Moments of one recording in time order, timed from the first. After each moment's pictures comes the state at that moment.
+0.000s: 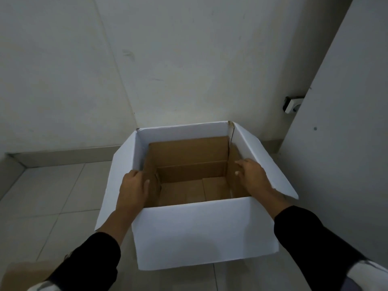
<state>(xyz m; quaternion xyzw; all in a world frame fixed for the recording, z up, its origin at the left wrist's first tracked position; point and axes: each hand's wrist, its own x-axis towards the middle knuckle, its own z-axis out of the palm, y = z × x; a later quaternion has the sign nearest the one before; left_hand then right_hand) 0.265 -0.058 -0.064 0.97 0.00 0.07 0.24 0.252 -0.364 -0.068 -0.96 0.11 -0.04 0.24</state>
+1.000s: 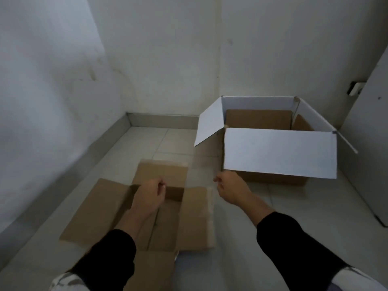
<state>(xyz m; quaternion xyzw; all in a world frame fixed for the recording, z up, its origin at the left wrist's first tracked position) -0.044 0.157 -0.114 0.96 0.01 0.11 0.26 0.005 -0.084 -0.115 -0.96 -0.14 0.04 0.25</state>
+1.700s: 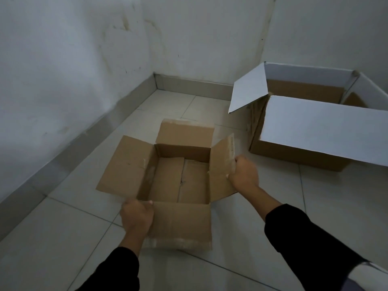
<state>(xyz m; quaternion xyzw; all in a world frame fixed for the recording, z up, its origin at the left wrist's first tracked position) -0.163 0.225 -0.232 0.84 0.46 0.04 0.28 -0.035 -0.006 -0.166 -0.96 -0.01 0.03 0.27</state>
